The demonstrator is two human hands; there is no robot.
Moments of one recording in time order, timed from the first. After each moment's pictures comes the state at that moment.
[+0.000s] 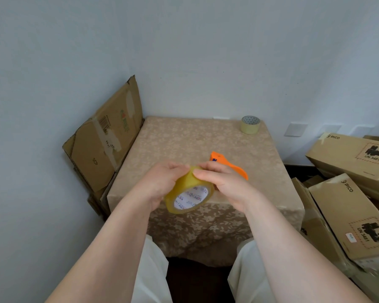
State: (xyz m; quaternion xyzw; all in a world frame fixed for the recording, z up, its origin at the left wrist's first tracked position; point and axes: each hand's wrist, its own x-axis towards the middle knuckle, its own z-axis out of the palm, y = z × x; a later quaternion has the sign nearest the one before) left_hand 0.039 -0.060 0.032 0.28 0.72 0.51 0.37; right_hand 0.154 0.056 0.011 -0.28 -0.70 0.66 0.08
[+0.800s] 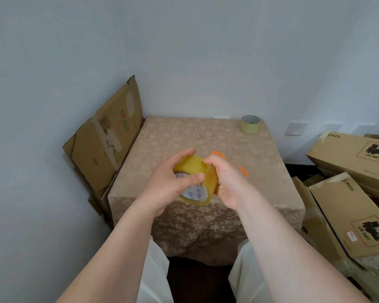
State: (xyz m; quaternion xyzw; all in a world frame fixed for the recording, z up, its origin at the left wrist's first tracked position) left_hand 0.041 -0.061 0.014 0.37 0.70 0.54 0.29; right_hand 0.143 0.049 0.017 -0.34 -0.54 0.75 0.15
